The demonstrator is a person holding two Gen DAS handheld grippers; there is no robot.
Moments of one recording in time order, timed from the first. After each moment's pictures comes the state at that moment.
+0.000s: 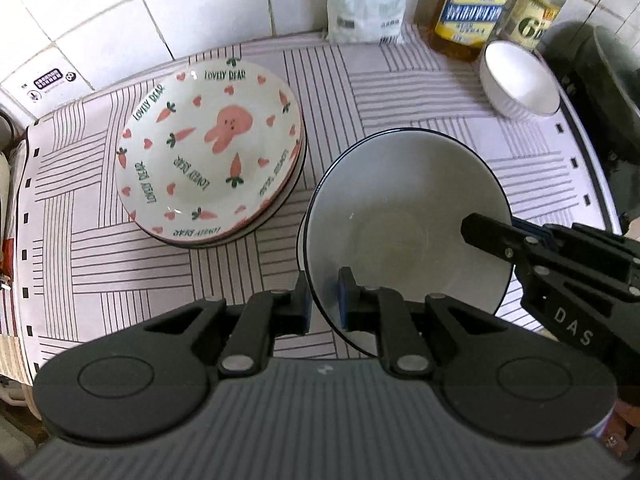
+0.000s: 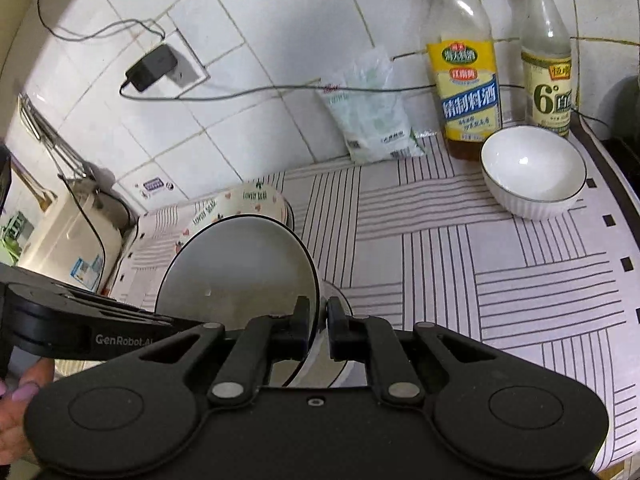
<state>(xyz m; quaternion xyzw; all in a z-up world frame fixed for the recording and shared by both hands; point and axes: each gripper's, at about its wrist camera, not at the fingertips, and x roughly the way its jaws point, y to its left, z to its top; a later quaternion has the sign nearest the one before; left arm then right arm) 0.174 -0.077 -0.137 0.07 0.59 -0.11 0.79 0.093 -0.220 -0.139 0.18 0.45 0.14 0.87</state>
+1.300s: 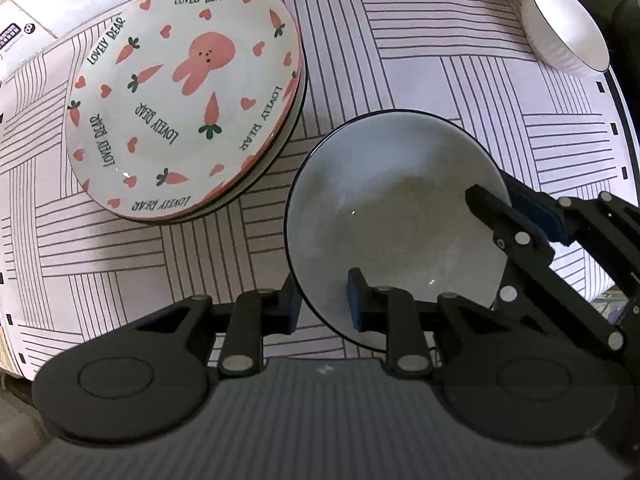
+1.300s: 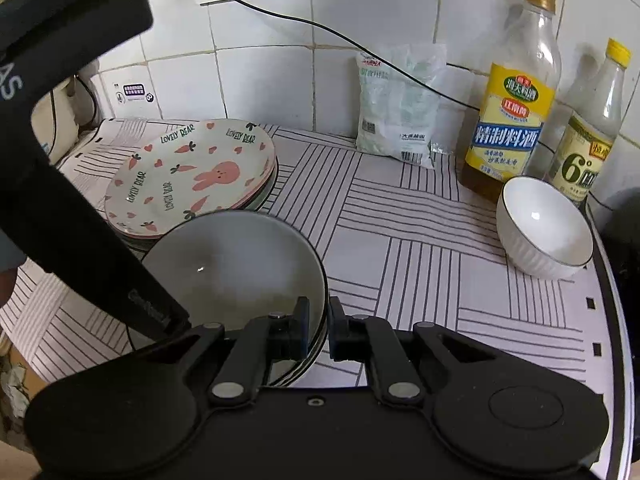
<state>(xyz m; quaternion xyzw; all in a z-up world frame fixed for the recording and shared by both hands) 0.210 -0.080 -0.203 0.07 0.67 -0.10 0.73 0.104 -0.166 -0.174 -0.03 0.45 0.12 0.89</state>
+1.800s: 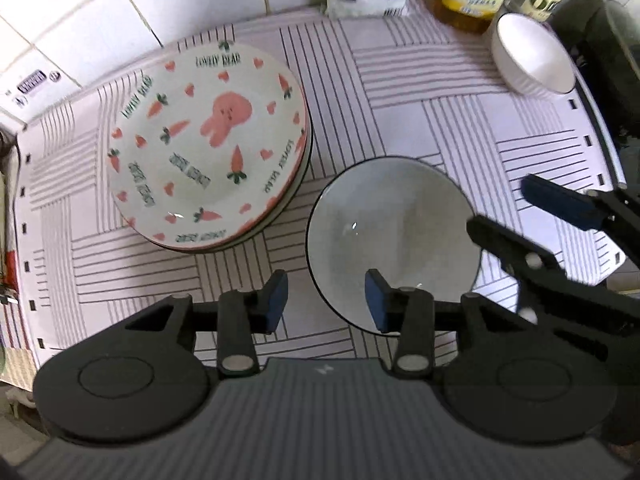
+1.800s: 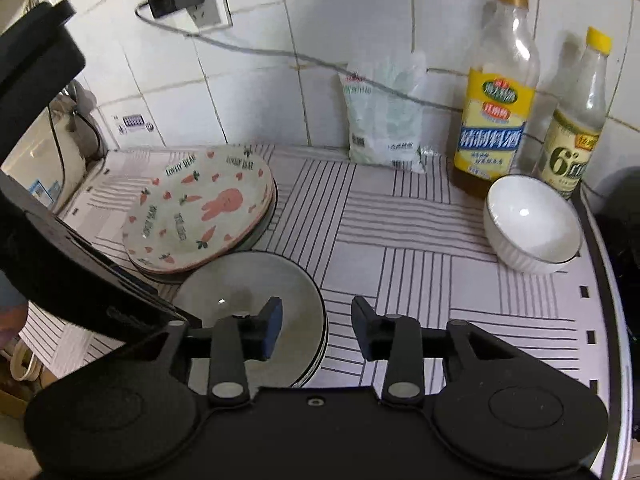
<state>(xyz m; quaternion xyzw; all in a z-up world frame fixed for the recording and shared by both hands) 0.199 -0.076 -0.144 0.09 0.62 -0.12 0.77 0.104 -0.185 -0.132 0.03 0.46 0.13 0.88</state>
